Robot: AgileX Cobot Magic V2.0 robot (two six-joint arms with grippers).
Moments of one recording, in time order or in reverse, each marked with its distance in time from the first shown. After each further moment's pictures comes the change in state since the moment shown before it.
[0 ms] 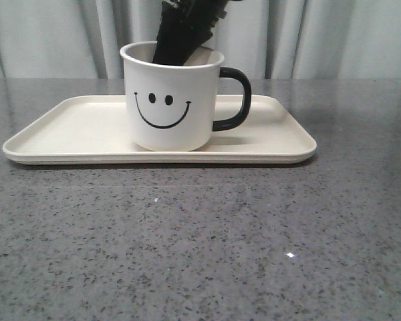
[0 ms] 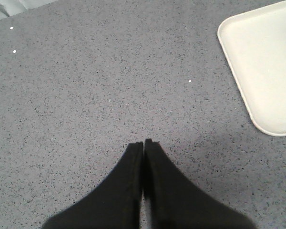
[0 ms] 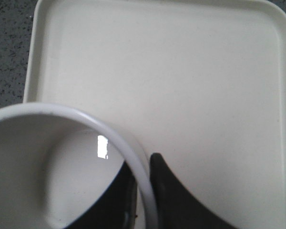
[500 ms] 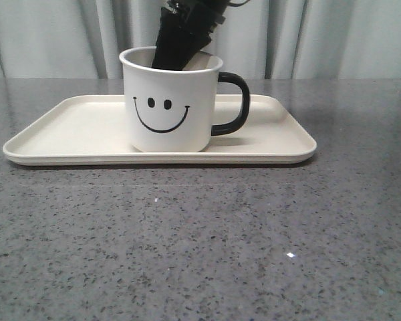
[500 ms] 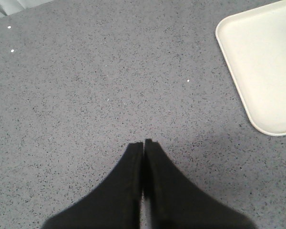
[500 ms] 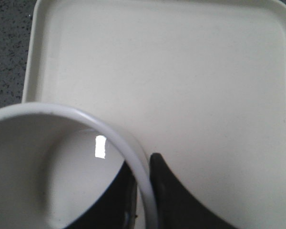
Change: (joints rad) left arm 0.000 0.000 0.000 -0.006 0.002 0.000; right arm 0.000 0.014 0.000 0.006 0.000 0.000
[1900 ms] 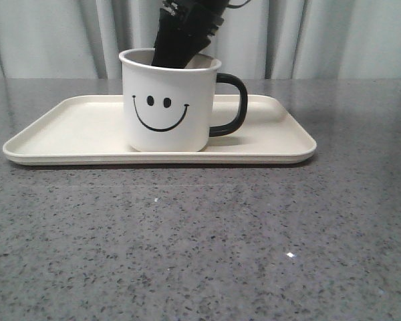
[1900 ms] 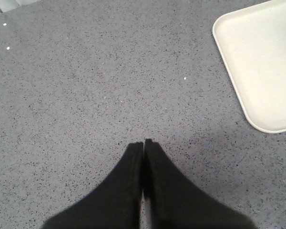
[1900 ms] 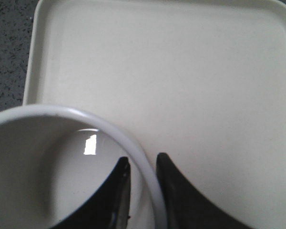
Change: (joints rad) left arm 0.000 0.000 0.000 -0.009 0.009 0.000; right arm 0.000 0.003 0.000 0.006 -0.002 0.000
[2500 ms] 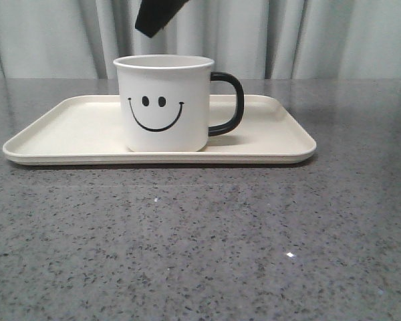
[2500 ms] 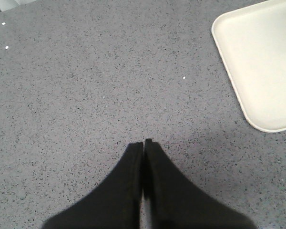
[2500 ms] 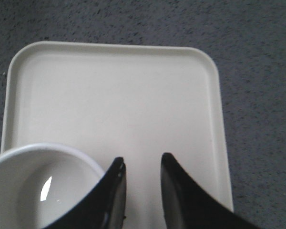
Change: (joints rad) left arm 0.000 0.000 0.002 -0.002 0.000 0.000; right arm -0.009 0.001 -0.199 0.002 0.004 0.131
